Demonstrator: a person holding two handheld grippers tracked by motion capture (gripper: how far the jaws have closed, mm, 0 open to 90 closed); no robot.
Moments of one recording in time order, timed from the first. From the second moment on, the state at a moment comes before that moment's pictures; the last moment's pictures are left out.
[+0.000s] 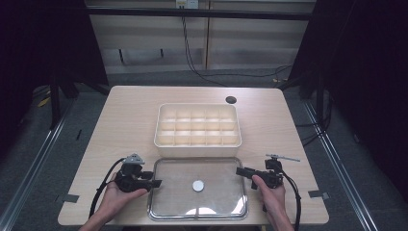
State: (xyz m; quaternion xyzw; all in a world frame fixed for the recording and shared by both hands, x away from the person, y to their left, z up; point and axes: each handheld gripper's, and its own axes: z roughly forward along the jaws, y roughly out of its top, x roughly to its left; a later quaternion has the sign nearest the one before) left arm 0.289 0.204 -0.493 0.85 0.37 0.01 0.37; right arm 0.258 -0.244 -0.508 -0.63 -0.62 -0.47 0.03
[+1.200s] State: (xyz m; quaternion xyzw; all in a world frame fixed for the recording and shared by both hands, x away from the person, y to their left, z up) left arm 0.294 0.212 -0.494 0.84 0.39 0.00 0.38; right arm 0.257 -0.244 -0.501 -0.58 -0.63 -0.52 0.07
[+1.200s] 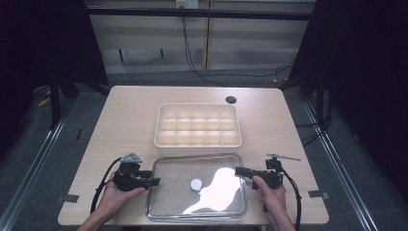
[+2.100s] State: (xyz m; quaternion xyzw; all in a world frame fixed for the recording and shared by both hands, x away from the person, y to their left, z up) left arm 0.299 0.218 -0.495 0.82 0.40 -0.05 0.40; right arm 0.252 -0.240 -0.488 -0.55 -0.63 -0.55 0.04
